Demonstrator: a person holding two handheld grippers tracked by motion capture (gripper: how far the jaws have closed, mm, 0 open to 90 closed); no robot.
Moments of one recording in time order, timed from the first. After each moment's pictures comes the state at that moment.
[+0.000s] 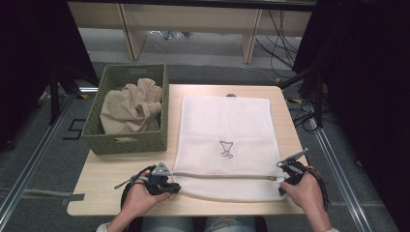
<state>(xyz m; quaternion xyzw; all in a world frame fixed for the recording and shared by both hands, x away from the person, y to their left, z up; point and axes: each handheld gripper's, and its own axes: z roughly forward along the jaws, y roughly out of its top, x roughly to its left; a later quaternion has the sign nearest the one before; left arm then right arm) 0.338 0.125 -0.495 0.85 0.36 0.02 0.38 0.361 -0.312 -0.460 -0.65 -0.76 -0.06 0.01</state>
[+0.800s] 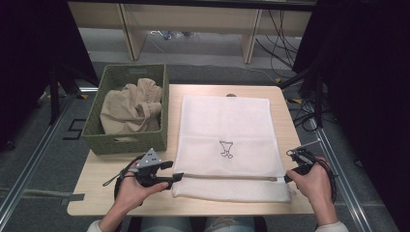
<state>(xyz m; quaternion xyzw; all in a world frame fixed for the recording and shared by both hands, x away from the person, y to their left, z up) 0.346 0.137 -0.468 0.79 0.34 0.10 0.50 0.377 -0.331 -0.436 -0.66 -0.75 -0.09 -0.04</state>
